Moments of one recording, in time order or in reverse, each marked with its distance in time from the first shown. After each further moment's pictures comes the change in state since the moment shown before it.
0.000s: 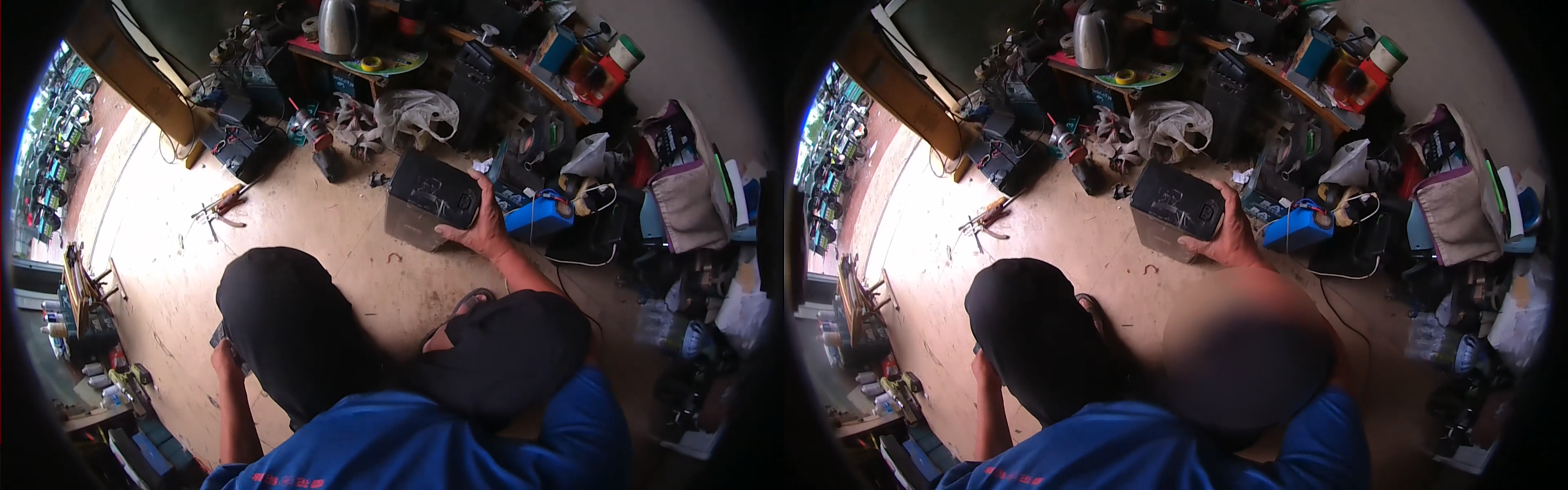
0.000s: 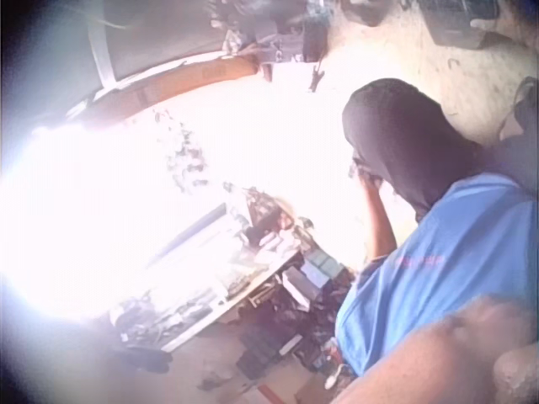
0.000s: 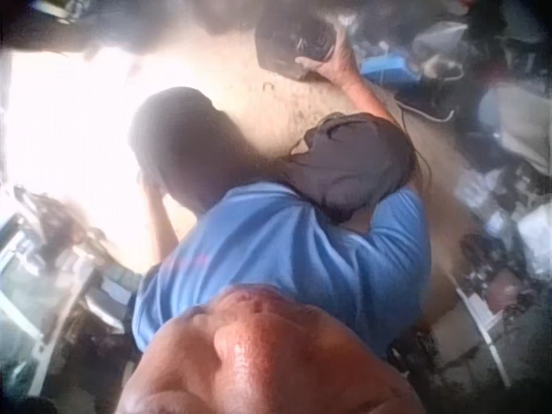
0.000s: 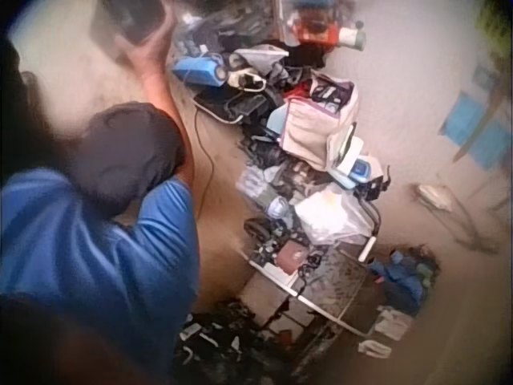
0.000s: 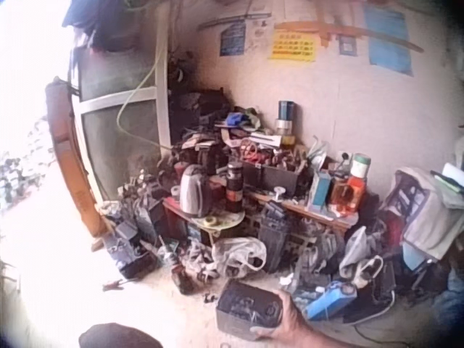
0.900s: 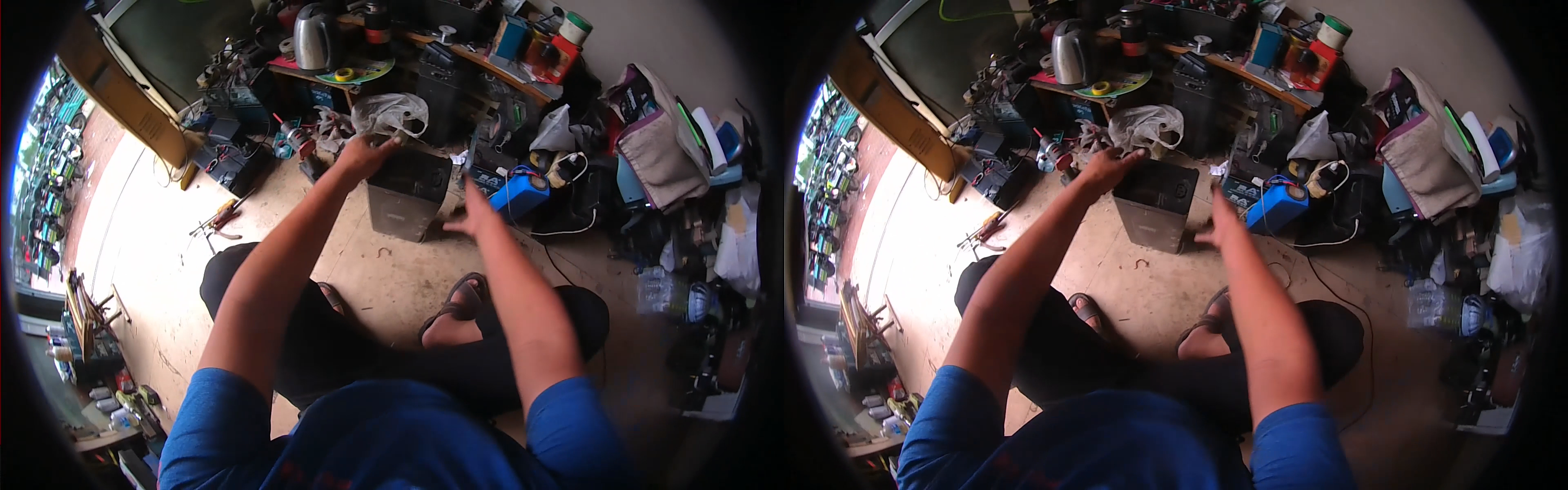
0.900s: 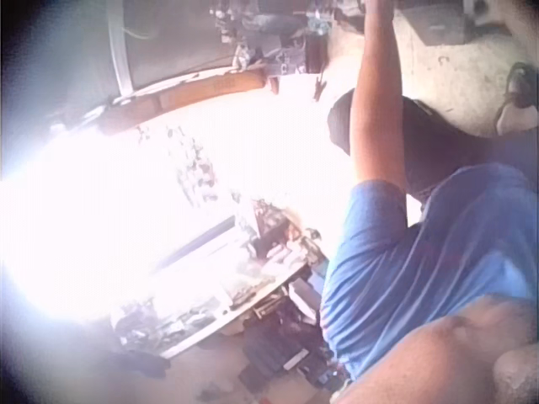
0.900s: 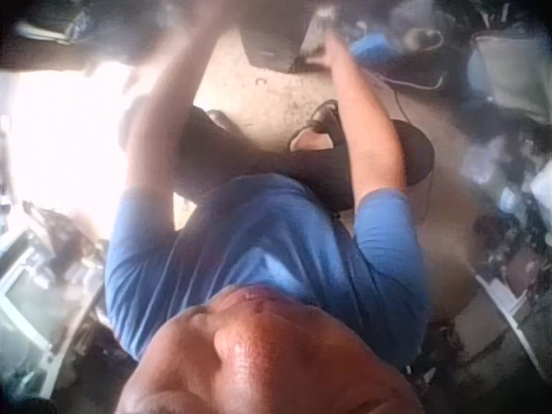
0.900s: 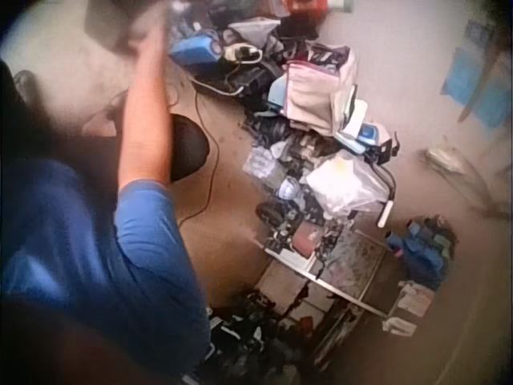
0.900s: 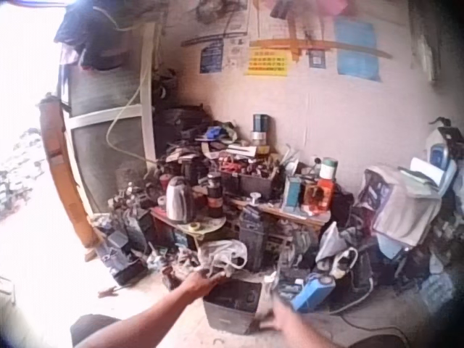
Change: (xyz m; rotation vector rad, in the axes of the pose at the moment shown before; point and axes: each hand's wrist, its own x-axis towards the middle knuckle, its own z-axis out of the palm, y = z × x) left_hand -0.259 0.130 0.476 0.726 -1.130 0.903; right_hand -0.008 0.011 0.001 0.884 0.207 1.329
